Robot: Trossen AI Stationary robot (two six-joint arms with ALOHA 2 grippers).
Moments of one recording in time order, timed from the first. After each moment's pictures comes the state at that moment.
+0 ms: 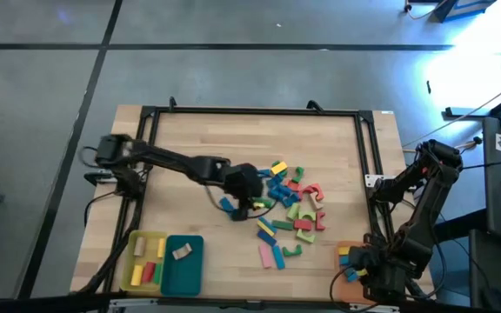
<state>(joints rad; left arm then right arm) -0.08 1.74 1.23 -0.32 0.12 0.00 1.12 1.45 1.15 -0.96 0.05 1.37</state>
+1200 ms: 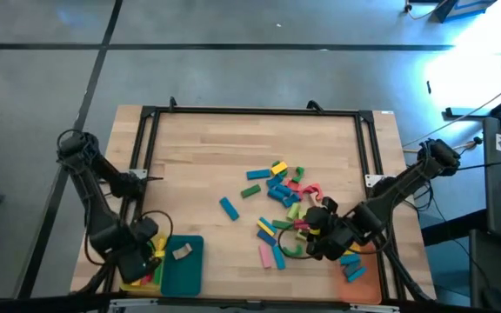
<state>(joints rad) -1.04 1.46 1.23 -1.30 0.07 -1.92 0.67 1.46 1.11 -0.77 0.44 1.01</state>
